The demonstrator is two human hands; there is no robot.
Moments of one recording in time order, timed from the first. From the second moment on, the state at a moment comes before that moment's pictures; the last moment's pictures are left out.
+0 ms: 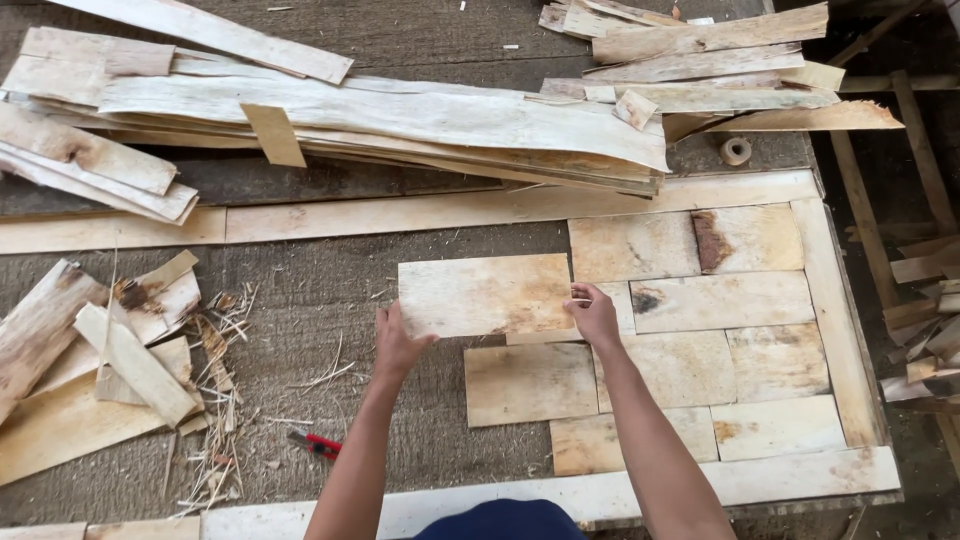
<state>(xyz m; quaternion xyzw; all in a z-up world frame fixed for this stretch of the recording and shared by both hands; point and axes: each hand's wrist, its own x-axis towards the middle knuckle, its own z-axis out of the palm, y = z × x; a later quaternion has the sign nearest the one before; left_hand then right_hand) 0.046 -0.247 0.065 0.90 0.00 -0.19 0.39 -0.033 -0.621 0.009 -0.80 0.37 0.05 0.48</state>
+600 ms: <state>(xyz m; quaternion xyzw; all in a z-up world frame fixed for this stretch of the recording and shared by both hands) 0.109 -0.303 0.051 0.91 0.02 -0.23 0.35 0.041 -0.656 -0.014 -0.79 0.42 0.08 0.44</state>
